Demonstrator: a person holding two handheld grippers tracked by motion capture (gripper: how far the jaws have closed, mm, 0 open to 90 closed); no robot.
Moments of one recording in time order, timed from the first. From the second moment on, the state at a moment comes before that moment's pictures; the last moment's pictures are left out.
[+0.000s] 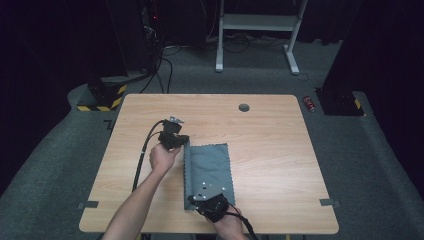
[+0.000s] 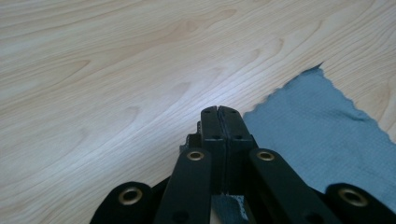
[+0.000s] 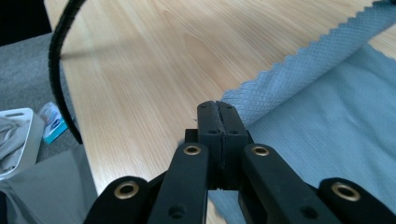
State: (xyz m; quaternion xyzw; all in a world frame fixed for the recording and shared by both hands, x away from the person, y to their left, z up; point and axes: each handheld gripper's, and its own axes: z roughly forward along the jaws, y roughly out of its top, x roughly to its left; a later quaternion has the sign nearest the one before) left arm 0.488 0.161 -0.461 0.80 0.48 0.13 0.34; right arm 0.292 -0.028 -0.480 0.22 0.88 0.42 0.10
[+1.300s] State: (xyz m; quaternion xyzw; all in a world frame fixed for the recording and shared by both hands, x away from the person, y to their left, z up) left arm 0.512 0.052 -0.495 0.83 0.44 0.09 0.33; right arm 0.288 -0.126 -0.511 0.34 0.85 0.39 0.11
